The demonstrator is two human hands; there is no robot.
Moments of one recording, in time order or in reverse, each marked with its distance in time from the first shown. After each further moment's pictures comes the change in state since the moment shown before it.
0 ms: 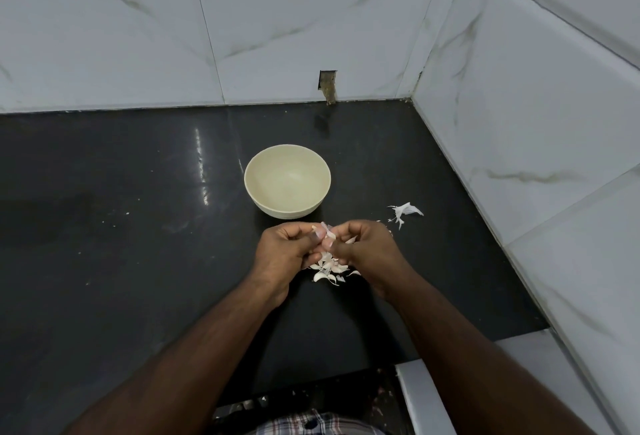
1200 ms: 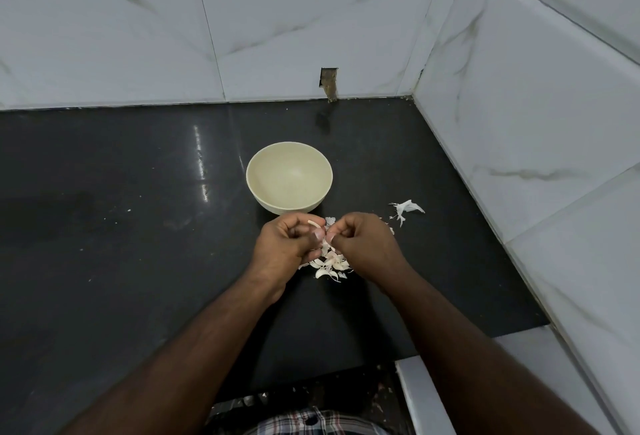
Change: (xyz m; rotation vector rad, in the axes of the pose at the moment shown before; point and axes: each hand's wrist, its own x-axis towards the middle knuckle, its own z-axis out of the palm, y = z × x) left_hand 0.002 0.001 -0.006 0.072 -0.022 0.073; right_hand 0.000 -0.014 0.006 -0.508 0.073 -0.101
